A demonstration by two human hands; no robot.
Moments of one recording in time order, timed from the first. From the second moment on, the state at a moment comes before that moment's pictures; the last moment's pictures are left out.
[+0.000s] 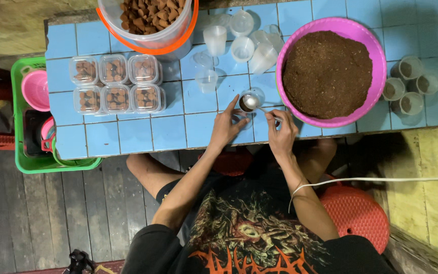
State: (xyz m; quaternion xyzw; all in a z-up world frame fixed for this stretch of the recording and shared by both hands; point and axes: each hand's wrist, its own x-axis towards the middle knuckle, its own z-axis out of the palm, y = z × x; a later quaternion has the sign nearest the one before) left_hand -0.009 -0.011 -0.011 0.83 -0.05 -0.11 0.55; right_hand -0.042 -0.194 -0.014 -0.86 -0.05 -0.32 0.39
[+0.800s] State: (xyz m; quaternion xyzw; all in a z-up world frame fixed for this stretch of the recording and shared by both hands) left_hand -0.005 -0.009 -0.019 0.82 -0.03 -0.13 0.55; right_hand -0.047 -0.190 -0.001 -0.87 -0.04 -0.30 0.39
